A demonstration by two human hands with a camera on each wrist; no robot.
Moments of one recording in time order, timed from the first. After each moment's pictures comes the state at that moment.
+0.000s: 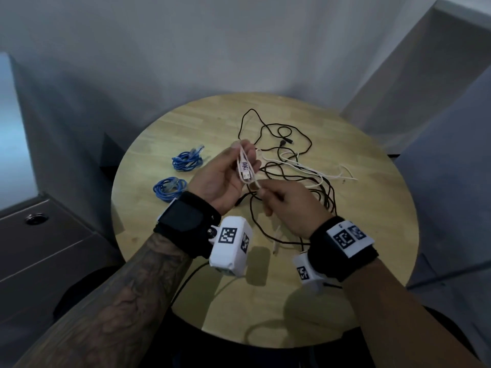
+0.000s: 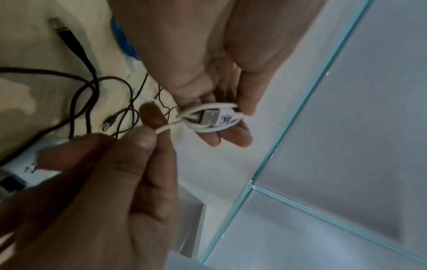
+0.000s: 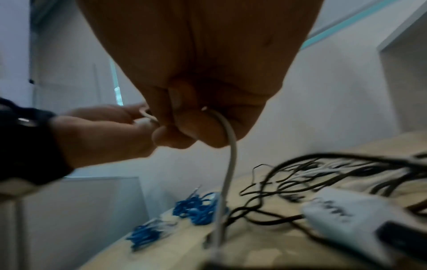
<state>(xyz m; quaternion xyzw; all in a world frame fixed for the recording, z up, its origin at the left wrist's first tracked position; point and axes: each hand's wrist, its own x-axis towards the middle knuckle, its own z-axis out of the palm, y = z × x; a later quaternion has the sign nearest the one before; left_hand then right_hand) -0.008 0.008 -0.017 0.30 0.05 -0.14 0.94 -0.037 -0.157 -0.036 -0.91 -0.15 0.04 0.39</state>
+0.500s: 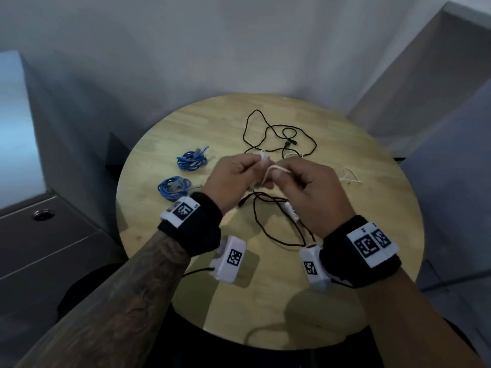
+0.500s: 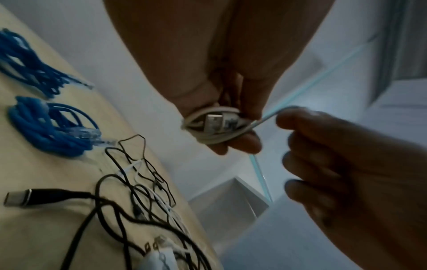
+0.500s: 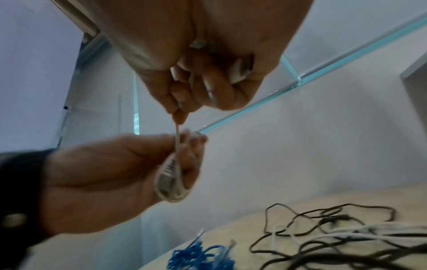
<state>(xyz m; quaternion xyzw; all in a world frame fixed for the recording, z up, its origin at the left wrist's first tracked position) -0.018 0.009 -0.020 0.73 -0.12 -0.02 0.68 -0.049 -0.159 0.001 -0.87 -0.18 -0.14 0.44</state>
